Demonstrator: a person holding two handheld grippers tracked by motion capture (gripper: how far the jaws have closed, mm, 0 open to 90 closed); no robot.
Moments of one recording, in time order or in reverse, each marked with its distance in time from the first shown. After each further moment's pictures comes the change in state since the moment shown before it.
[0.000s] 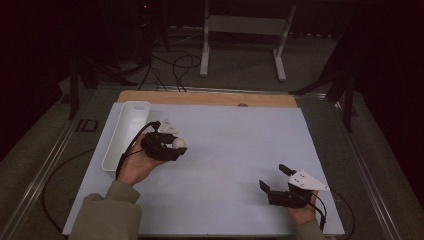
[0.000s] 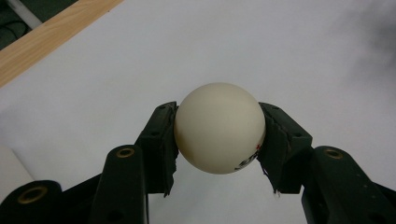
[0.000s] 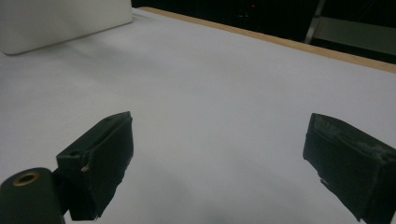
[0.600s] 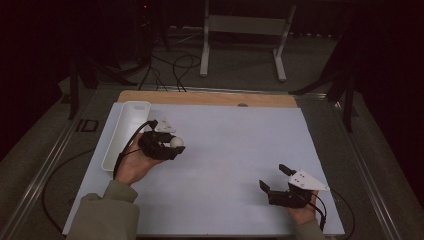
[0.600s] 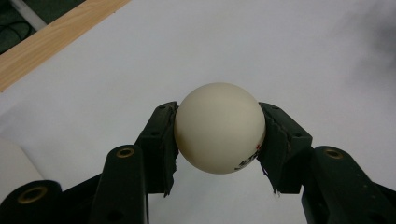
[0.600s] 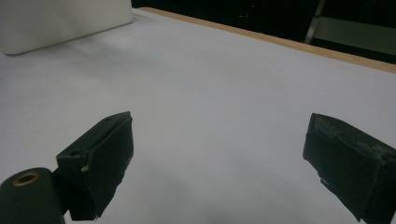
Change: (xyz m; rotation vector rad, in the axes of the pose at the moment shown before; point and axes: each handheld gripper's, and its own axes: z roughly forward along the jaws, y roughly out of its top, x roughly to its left) left arm 0.004 -0.001 -0.005 -0.005 0.004 -0.004; right arm 0.000 0.000 0.000 -0.001 0.000 -0.002
